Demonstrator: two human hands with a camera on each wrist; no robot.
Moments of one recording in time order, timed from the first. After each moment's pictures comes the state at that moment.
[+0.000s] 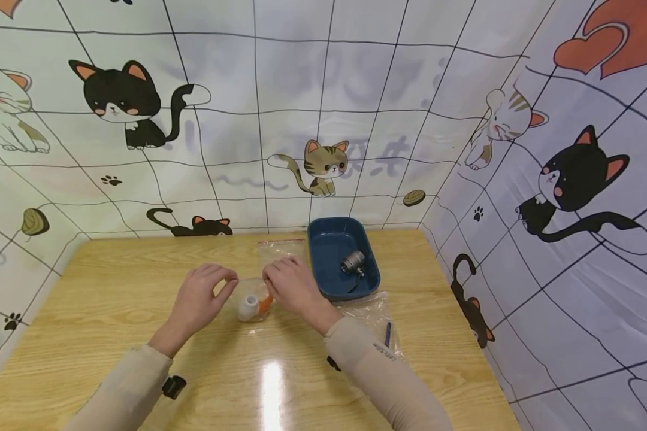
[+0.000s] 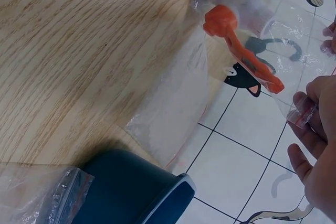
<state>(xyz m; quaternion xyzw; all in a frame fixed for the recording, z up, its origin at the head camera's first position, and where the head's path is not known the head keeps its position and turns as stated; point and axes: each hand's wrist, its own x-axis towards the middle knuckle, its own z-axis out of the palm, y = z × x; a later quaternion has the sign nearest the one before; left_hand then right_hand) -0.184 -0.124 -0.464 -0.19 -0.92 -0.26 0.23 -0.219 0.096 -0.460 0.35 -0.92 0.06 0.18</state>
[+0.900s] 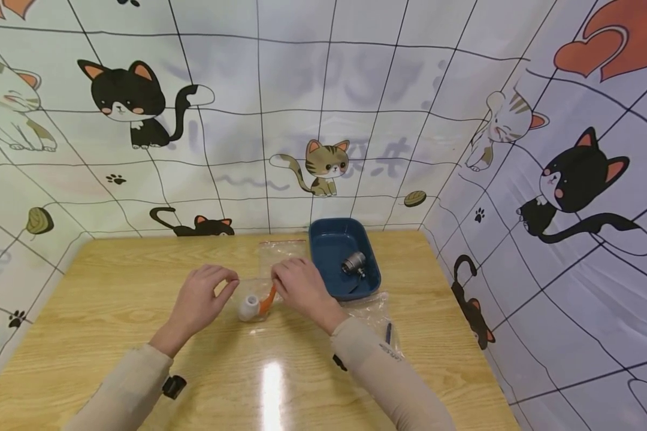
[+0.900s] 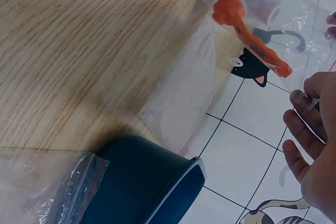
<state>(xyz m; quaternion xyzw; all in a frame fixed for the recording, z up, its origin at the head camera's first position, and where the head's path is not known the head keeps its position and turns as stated) -0.180 -0.126 -0.465 -0.19 -0.92 -0.27 0.22 -0.219 0.107 -0.462 0.34 -0.92 0.08 0.16</state>
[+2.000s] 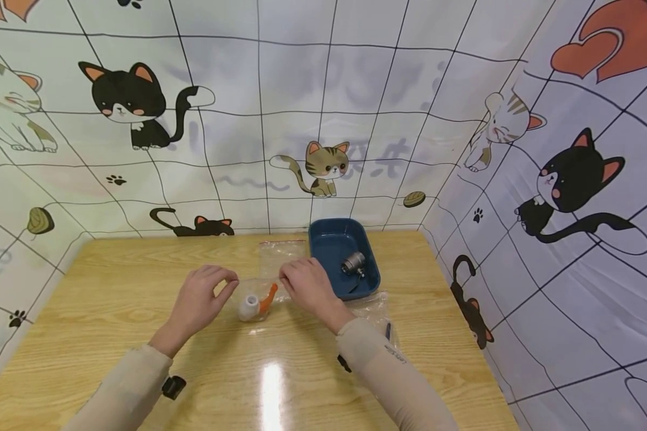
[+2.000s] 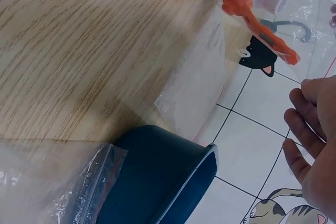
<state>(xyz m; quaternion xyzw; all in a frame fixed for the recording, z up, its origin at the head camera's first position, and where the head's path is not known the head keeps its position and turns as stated) -0.179 -0.128 -0.465 -0.18 -0.92 -0.27 0.21 -0.222 0.120 -0.468 0.32 -0.93 0.08 0.15</state>
